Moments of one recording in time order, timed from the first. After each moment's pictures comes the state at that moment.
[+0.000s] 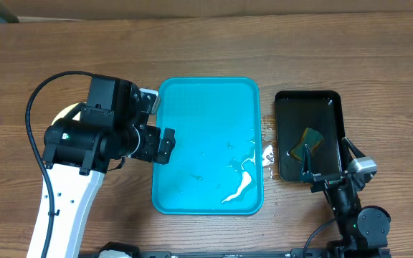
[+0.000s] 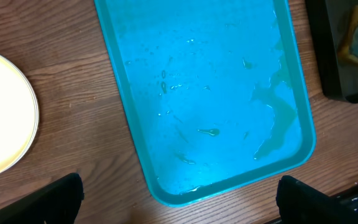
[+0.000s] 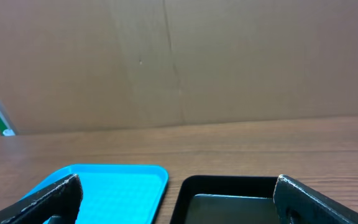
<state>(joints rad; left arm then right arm) -0.20 1.26 1.40 -1.31 0.17 0.00 0.11 0.01 0.02 0.06 -0.10 0.17</state>
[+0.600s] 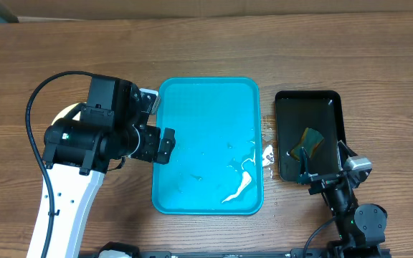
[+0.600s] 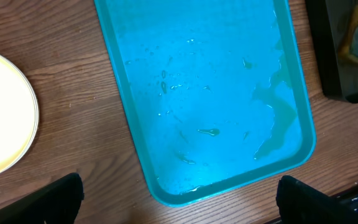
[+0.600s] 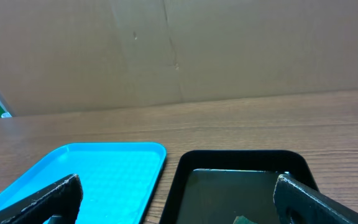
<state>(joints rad) -0.20 1.26 1.40 -1.31 0.17 0.00 0.11 0.01 0.02 -0.02 -0.10 0.17</state>
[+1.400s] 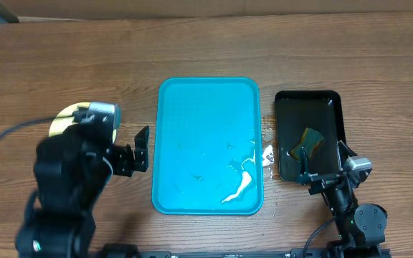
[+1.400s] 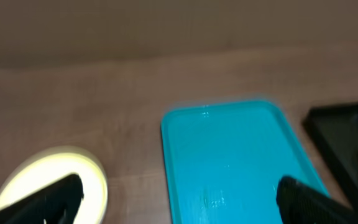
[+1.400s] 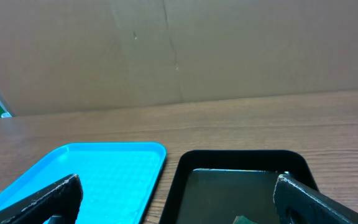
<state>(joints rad) -0.08 0.73 1.04 -0.77 0.11 0.00 0.11 0.01 0.02 -0.02 -0.10 0.17</state>
